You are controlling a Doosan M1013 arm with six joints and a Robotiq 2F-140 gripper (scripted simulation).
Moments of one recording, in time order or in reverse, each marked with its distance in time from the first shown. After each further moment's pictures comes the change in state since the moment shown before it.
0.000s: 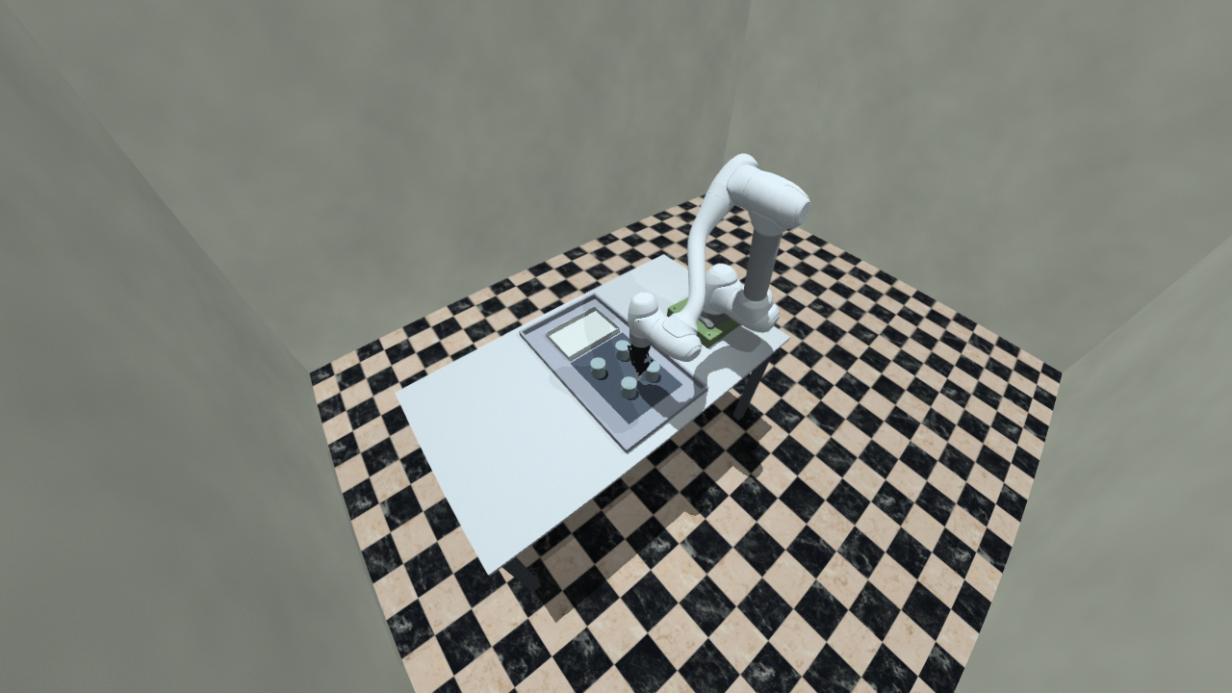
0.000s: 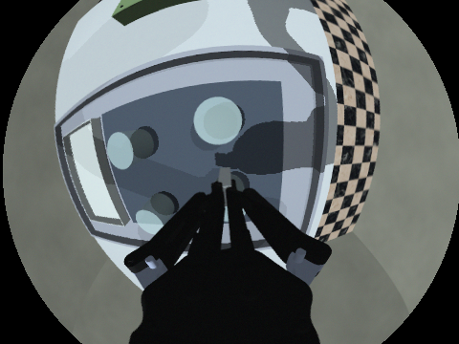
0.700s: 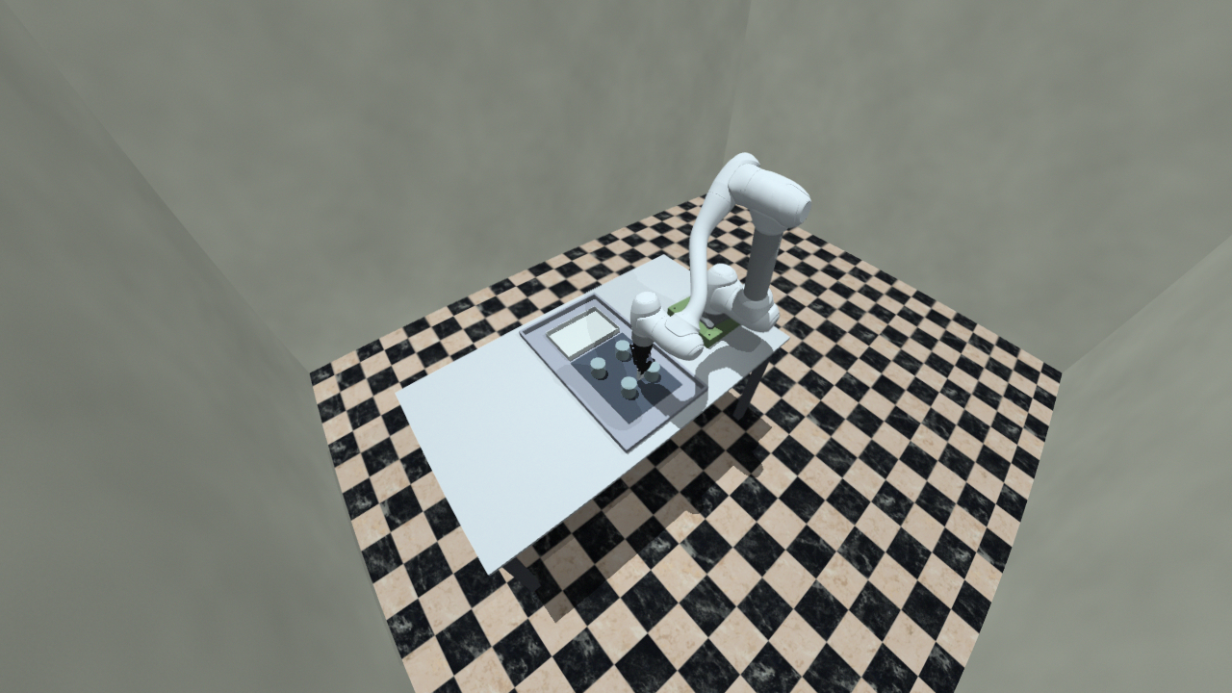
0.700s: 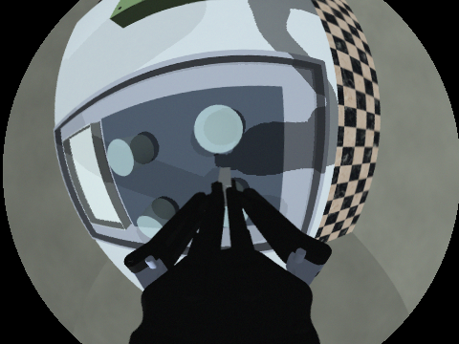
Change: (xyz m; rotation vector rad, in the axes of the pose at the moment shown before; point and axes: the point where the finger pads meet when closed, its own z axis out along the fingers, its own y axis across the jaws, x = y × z) arm 0.011 0.000 0.003 0.000 0.000 0.000
